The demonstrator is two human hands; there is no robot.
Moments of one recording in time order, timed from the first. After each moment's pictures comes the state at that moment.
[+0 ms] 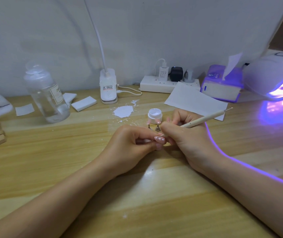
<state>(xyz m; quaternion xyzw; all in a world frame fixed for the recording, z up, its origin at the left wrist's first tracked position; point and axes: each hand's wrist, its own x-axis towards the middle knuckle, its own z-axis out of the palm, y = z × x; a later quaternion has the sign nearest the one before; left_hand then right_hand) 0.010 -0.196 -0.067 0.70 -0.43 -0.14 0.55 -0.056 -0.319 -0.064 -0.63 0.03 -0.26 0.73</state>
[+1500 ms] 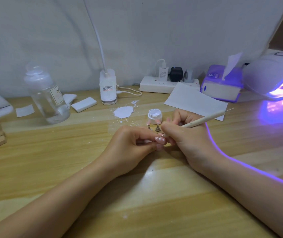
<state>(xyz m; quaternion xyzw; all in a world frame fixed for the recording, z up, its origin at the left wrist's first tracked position) 0.010 -0.196 -0.069 0.71 -0.44 -0.13 0.54 -0.057 -0.318 -0.062 -0.64 0.04 -0.27 0.72</state>
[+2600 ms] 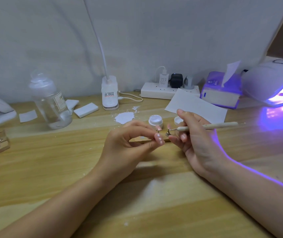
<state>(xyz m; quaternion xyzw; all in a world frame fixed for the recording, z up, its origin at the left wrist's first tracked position) 0.005 -0.193 -0.064 0.64 -0.42 -0.03 0.64 -0.053 -0.328 -0.056 -0.49 0.17 -0.29 0.81</state>
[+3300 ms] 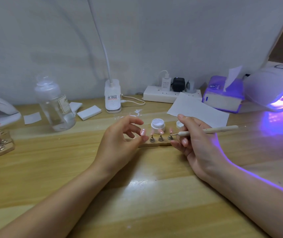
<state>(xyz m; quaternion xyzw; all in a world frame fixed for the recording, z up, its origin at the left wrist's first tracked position) 0.030 -0.191 -0.065 0.77 -0.34 0.04 0.54 -0.054 -0.326 -0.054 -0.50 0.19 -0.28 0.80</state>
